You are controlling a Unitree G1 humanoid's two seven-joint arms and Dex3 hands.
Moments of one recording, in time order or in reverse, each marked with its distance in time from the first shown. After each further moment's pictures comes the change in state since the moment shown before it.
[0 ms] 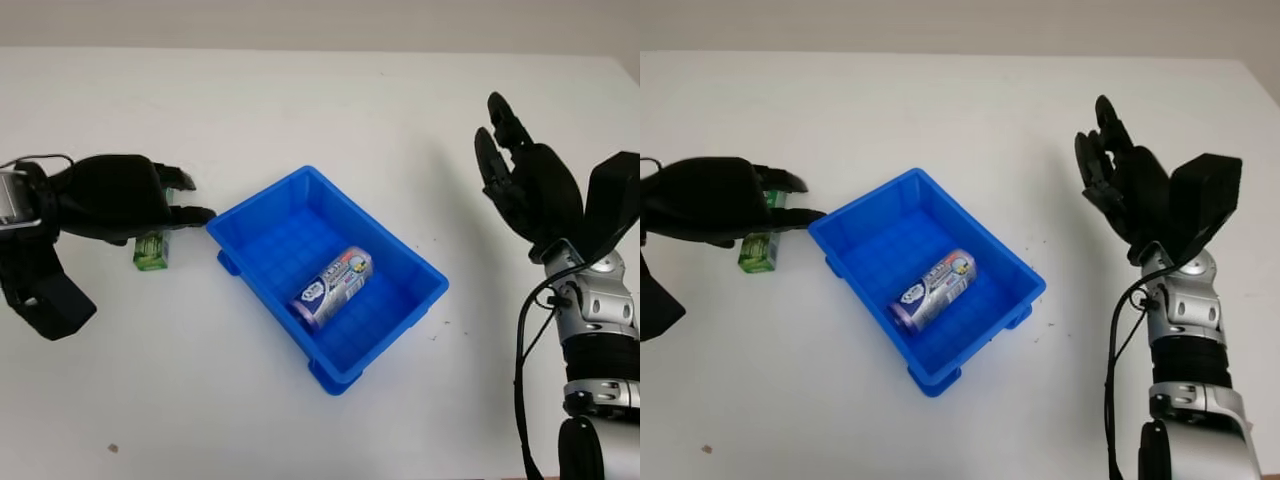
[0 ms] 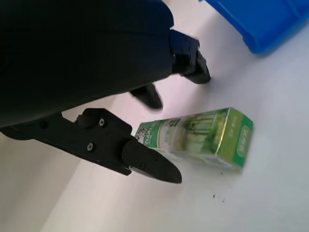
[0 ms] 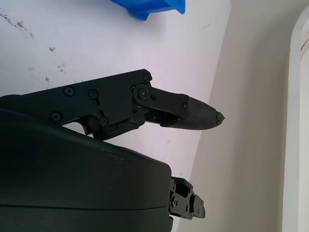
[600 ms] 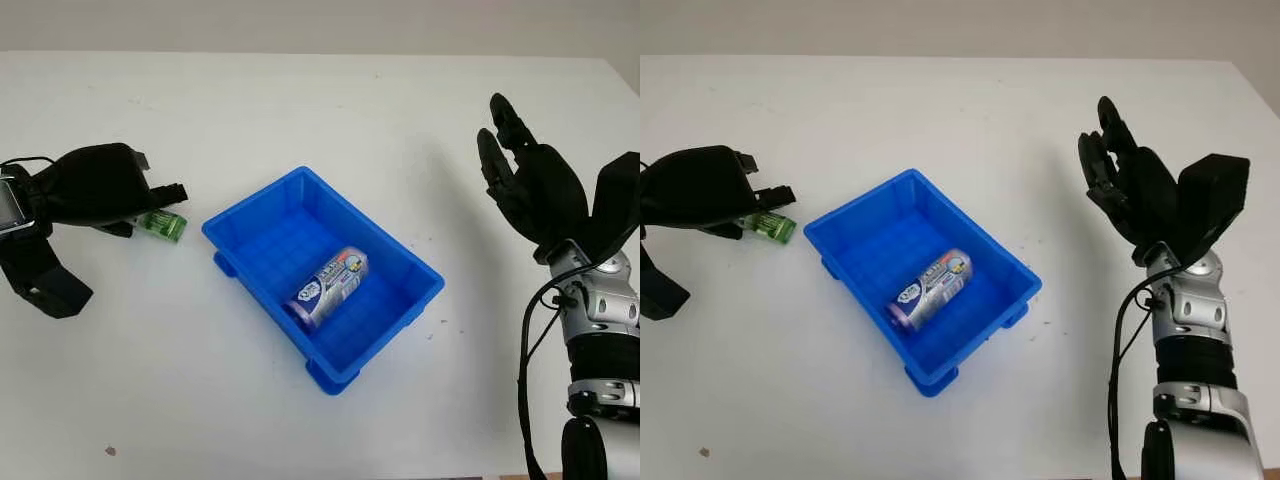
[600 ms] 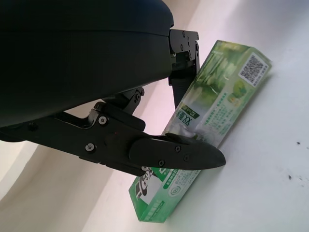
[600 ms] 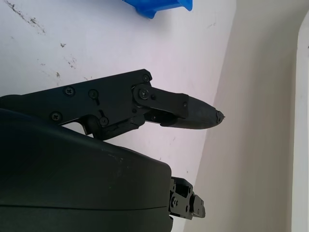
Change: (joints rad) left arm -0.117 -0.066 -0.168 0.276 0.004 0.260 0.270; right arm -0.004 -0.011 -0.006 0.020 0.001 -0.001 0.035
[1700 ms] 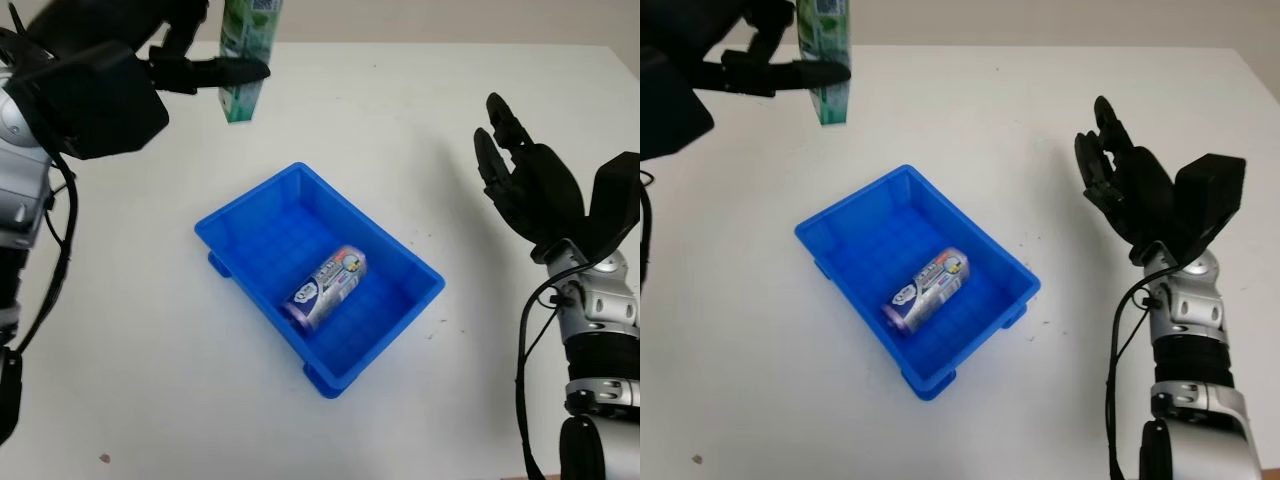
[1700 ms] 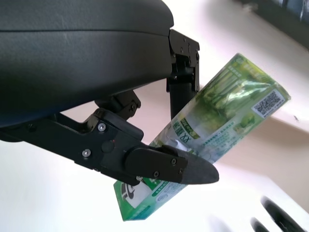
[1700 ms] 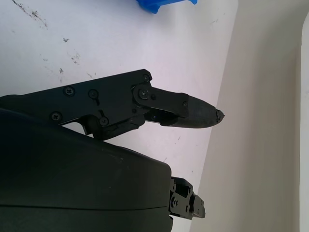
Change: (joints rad) left arm 0.277 -0.227 0.750 -1.080 -1.525 0.665 -1.217; right arm 0.001 0.010 0.005 -0.003 -0.002 -0.010 -0.015
